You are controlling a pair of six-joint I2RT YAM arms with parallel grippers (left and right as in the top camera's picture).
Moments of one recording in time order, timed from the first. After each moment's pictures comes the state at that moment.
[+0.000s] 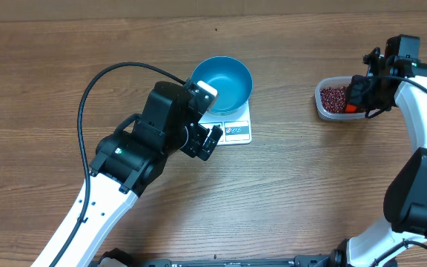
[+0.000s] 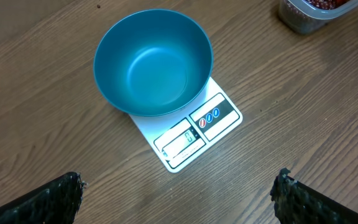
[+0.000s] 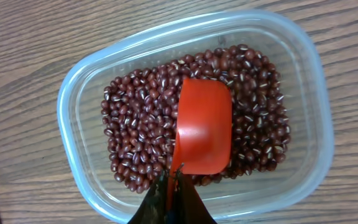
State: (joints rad) left arm -0.53 1.26 1.24 -0.79 0.00 0.07; right arm -0.22 1.86 1.48 -0.89 -0.16 0.02
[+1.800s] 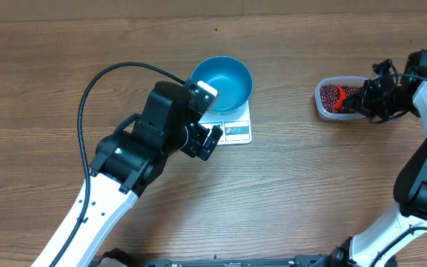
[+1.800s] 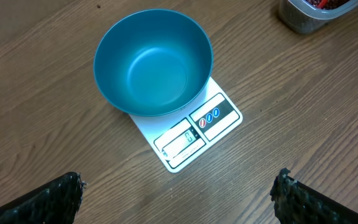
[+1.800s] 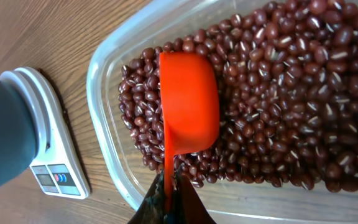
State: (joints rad) left arm -0.53 1.26 1.24 -0.79 0.00 0.07; right arm -0.38 1.98 1.49 -0.94 -0.58 -0.01
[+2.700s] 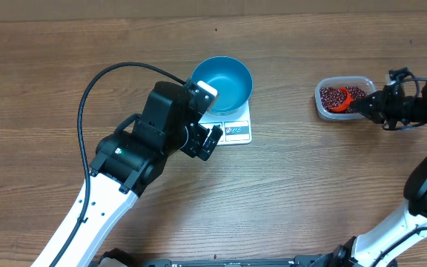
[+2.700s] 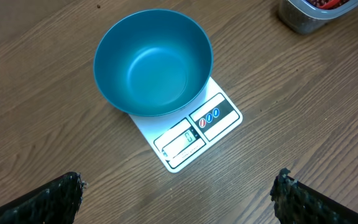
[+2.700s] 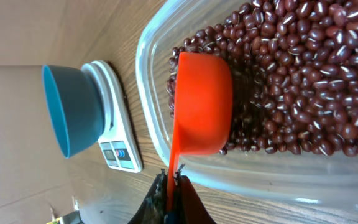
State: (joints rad) left arm -0.53 1.26 1.24 -0.79 0.00 0.07; right arm -0.51 2.00 1.49 -1.06 -0.88 -0.15
